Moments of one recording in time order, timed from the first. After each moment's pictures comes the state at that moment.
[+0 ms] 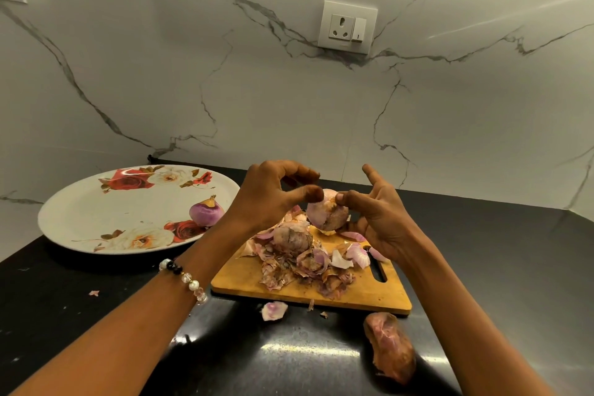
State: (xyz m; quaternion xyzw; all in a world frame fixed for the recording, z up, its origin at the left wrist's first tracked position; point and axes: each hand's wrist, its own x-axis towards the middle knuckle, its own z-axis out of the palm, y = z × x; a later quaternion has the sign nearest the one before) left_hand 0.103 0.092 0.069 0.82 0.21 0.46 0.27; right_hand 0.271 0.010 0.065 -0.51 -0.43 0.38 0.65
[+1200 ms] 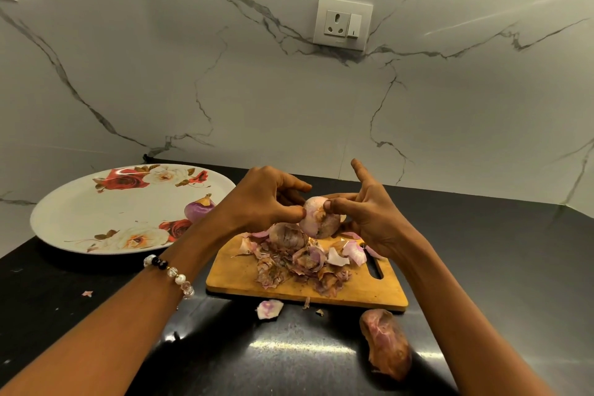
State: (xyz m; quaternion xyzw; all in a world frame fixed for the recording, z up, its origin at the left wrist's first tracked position) left_hand 0.095 0.099 0.068 0.88 0.21 0.32 0.27; right_hand 0.276 0.008 0.063 -0.53 -0.50 0.37 0.57
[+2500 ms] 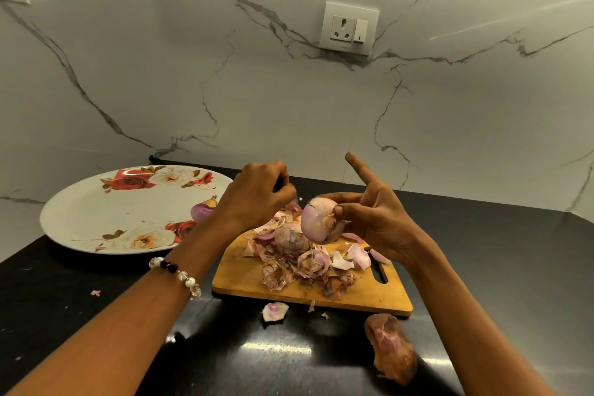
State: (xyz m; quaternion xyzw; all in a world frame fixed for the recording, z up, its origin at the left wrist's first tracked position) left_hand 0.093 0.111 0.064 0.86 0.30 0.39 0.13; right_hand 0.281 0.005 0.065 -0.43 -0.55 0.45 0.56
